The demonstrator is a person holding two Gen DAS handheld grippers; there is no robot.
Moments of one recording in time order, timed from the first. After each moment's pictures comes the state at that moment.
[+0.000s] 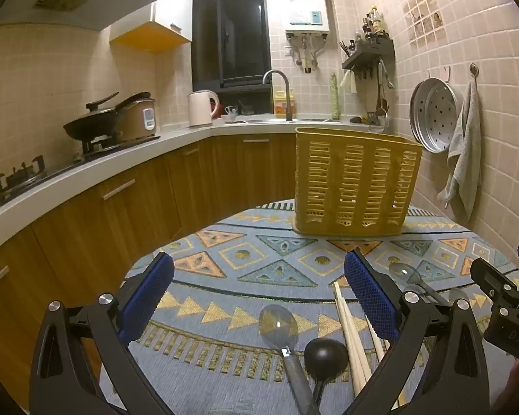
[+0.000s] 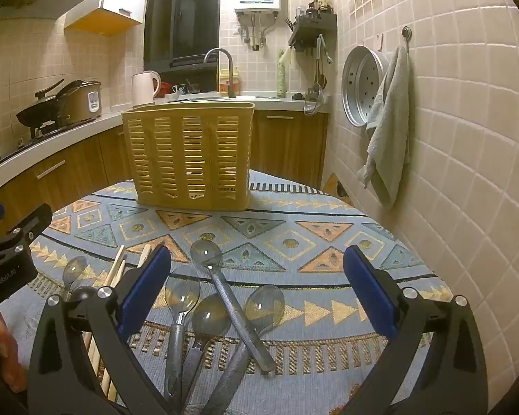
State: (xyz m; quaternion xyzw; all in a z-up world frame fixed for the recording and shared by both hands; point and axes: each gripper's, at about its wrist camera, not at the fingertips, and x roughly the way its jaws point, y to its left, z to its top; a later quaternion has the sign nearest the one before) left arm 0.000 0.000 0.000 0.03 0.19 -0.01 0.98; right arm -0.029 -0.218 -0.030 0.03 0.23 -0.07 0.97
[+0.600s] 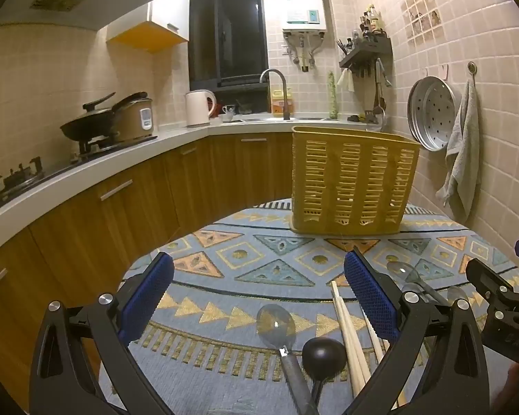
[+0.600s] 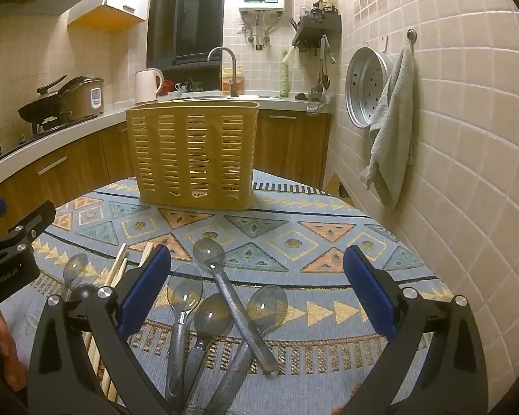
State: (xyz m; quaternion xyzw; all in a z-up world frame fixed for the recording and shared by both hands) left arm 0.000 -0.004 -0.002 0.03 0.19 -0.01 0.98; right arm -0.028 -0.216 -0.031 0.03 0.23 -0.07 0.97
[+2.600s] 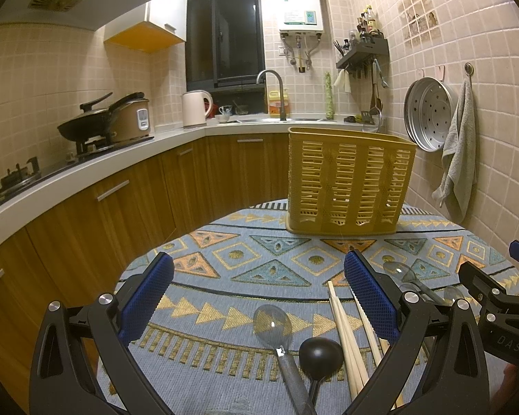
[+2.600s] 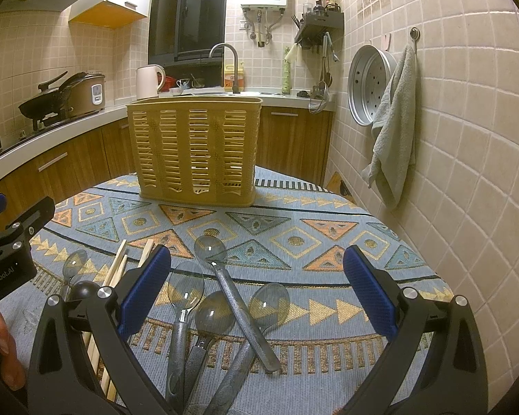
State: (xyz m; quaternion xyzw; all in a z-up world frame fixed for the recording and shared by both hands) left arm -0.001 -0.005 0.000 0.04 0.19 -0.02 0.98; right arm -0.024 -0.213 -0.033 0.02 0.23 -0.07 0.97
